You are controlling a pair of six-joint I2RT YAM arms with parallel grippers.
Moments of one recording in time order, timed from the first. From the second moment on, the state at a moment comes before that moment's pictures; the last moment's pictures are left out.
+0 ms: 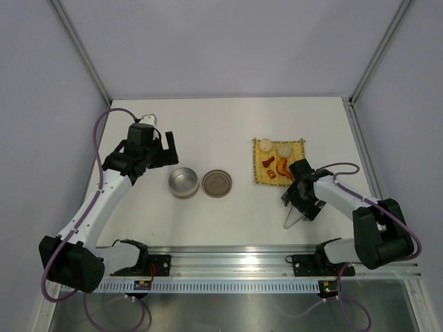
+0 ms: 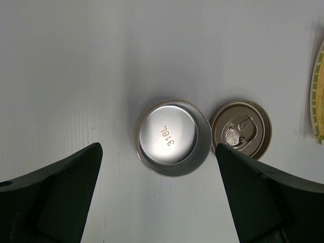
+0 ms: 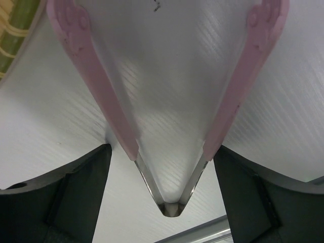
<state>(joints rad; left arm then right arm) -0.28 1.17 1.07 -0.66 -0.10 -0.37 0.32 1.35 0.67 -0.73 0.19 1.04</state>
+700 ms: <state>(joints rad) -0.28 1.18 1.07 -0.66 -0.10 -0.37 0.32 1.21 0.68 -0.83 0.21 1.07</state>
